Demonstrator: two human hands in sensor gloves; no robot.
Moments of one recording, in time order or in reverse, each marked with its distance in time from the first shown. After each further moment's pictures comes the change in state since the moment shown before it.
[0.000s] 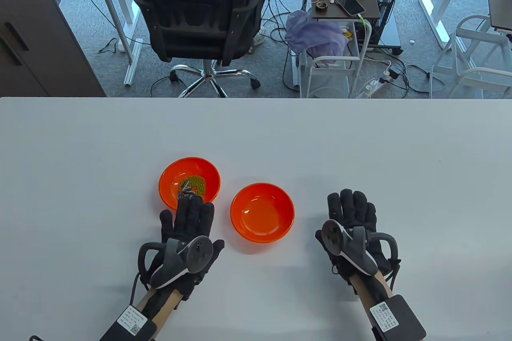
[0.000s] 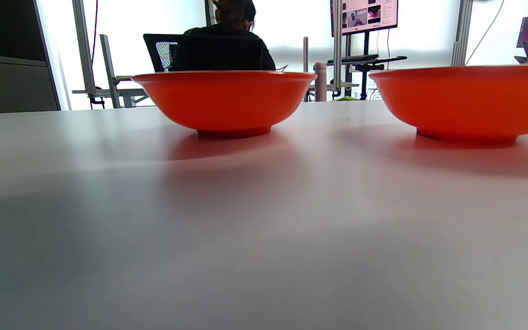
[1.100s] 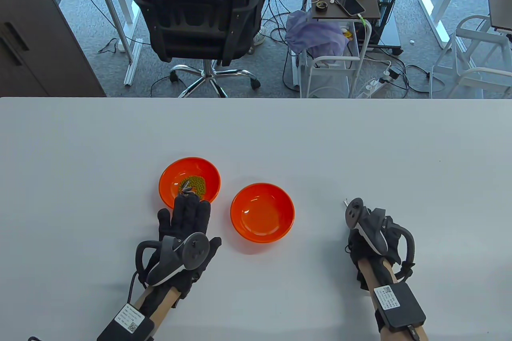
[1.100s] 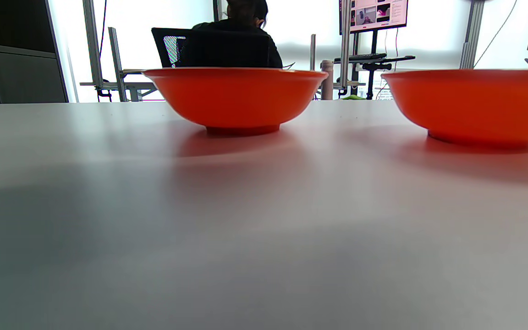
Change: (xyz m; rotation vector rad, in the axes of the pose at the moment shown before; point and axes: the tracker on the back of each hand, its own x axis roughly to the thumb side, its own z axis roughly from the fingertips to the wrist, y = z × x) left_hand -0.007 0.002 -0.002 -0.010 0.021 0.021; right_hand -0.038 0.029 -0.028 0.265 0.329 0.051
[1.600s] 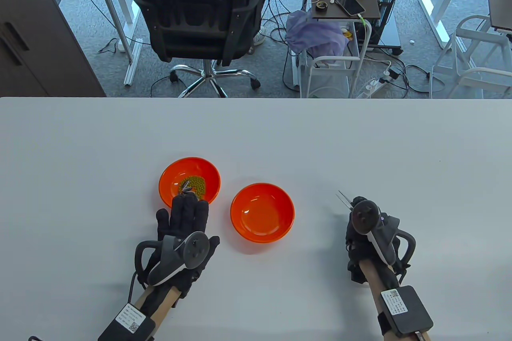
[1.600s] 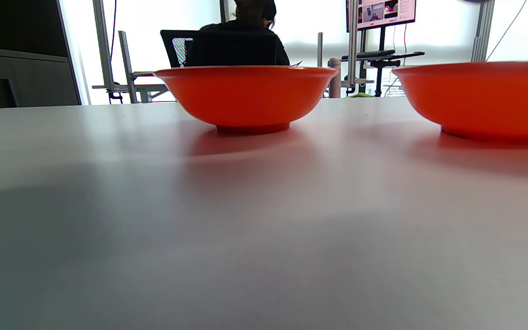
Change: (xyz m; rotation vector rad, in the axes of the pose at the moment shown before) left_hand -0.001 0.001 0.000 -0.002 0.026 -0.018; right_hand -0.008 -0.022 0.014 -0.217 -0.045 -0.337
